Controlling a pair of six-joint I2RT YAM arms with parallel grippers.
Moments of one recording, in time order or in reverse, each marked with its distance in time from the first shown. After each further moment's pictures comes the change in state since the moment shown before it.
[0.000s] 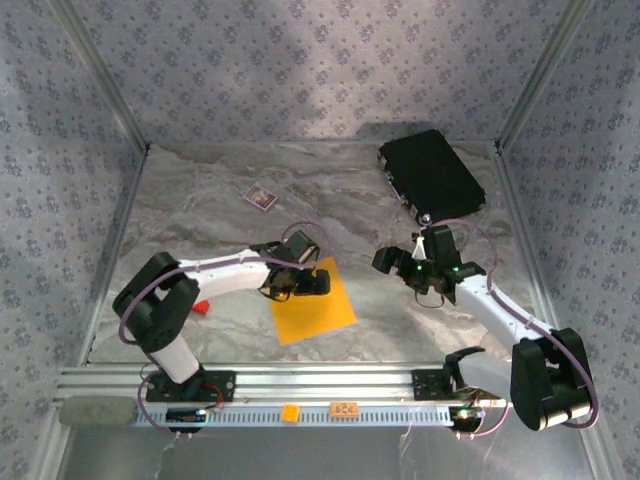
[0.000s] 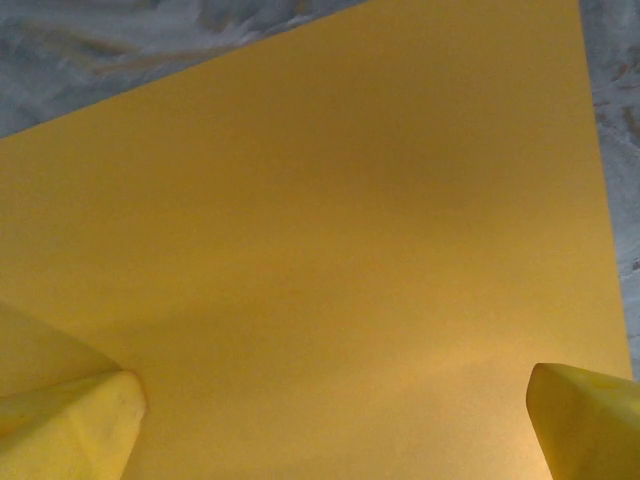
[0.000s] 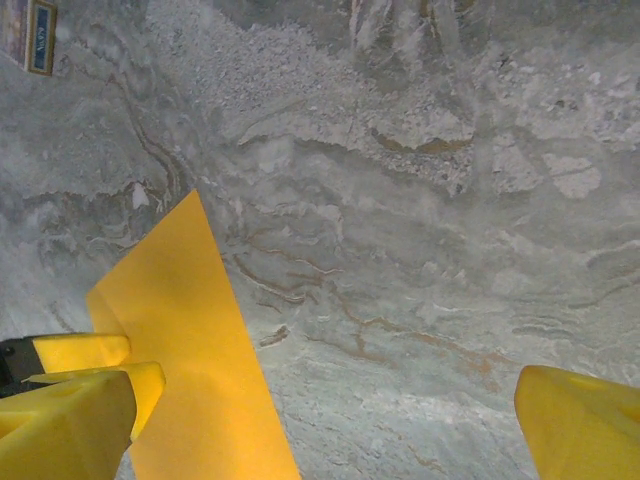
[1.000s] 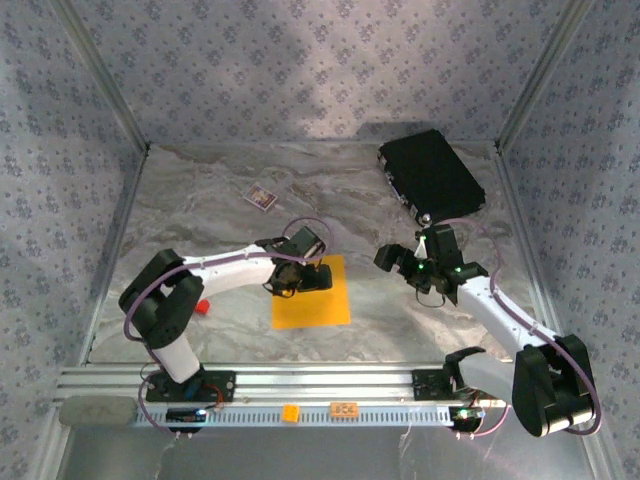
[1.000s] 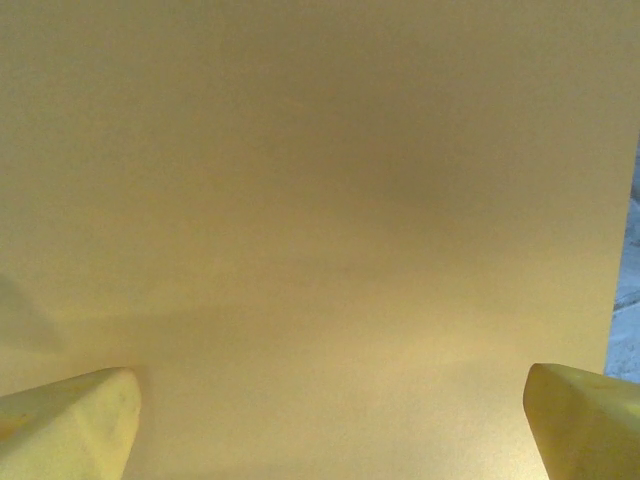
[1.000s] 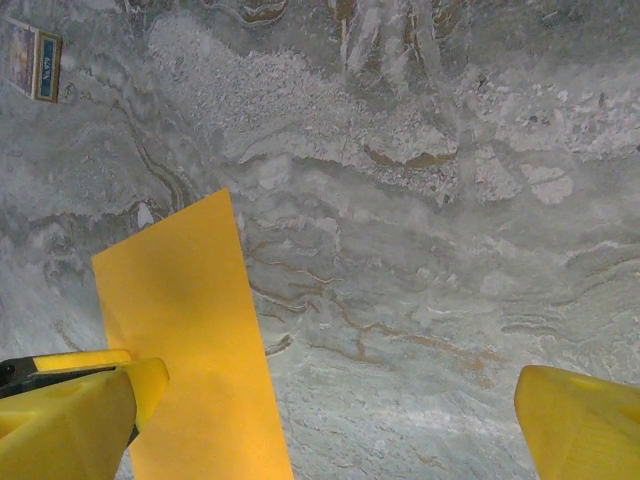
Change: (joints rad) left arm -0.014 0.018 0.051 -0.050 -0.036 -0.130; right arm 0.000 -0.032 0.012 -0.024 0.033 0.035
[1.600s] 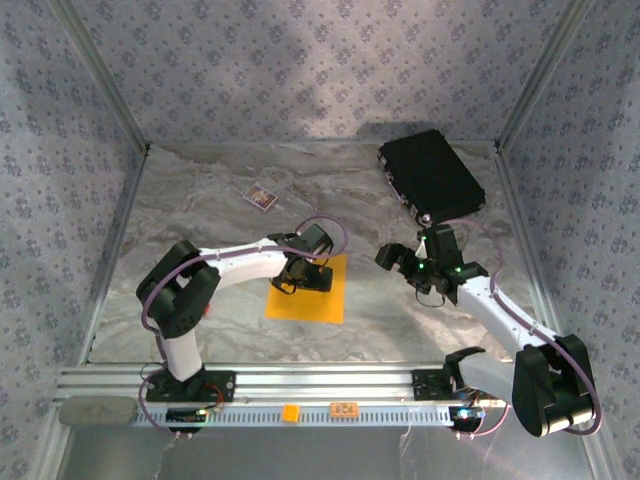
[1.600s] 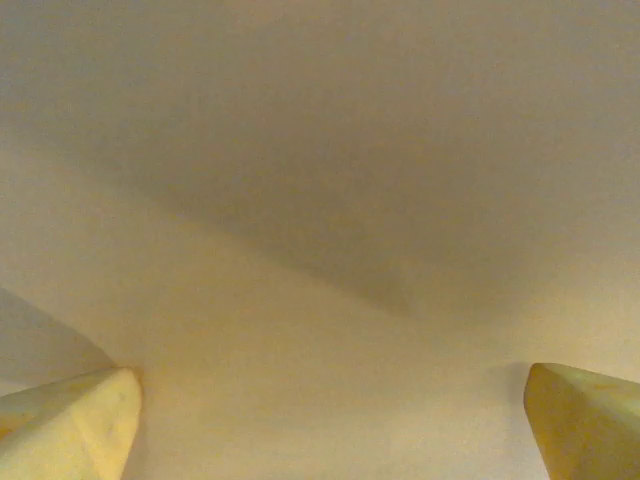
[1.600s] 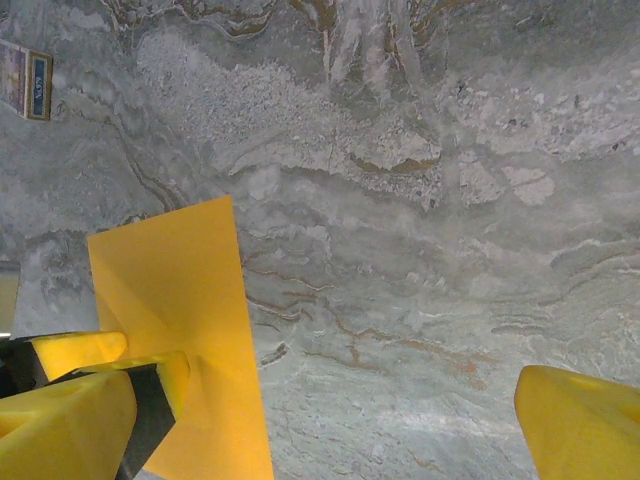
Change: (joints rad) left arm -0.005 0.101 0.101 -0.080 -0.097 0.222; right arm 0.001 0.000 0.000 0.000 0.022 0.033
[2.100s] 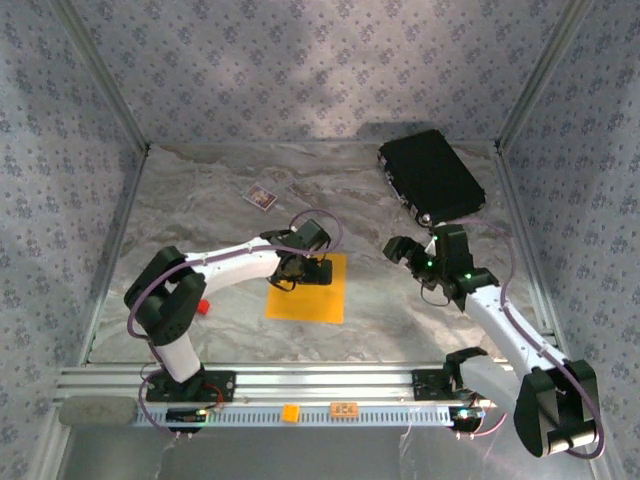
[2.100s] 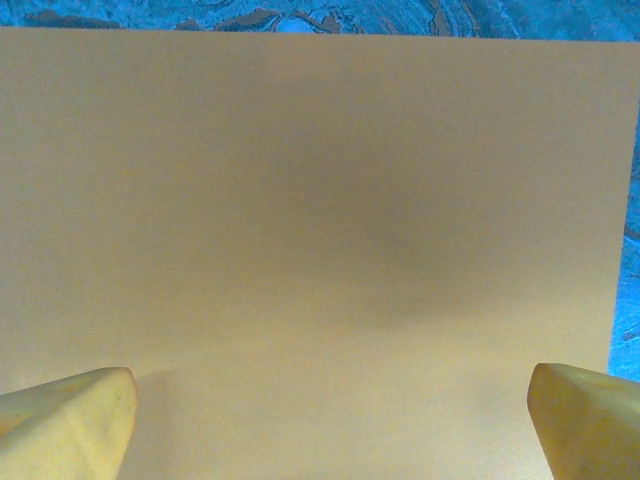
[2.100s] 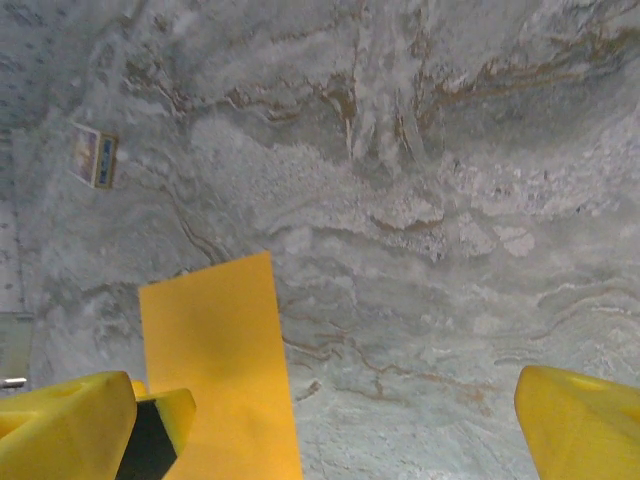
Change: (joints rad) left arm -0.003 -0.074 0.002 -0.014 -0.006 -0.097; right arm -0.054 -0.122 -0.020 0.028 0.020 0.048
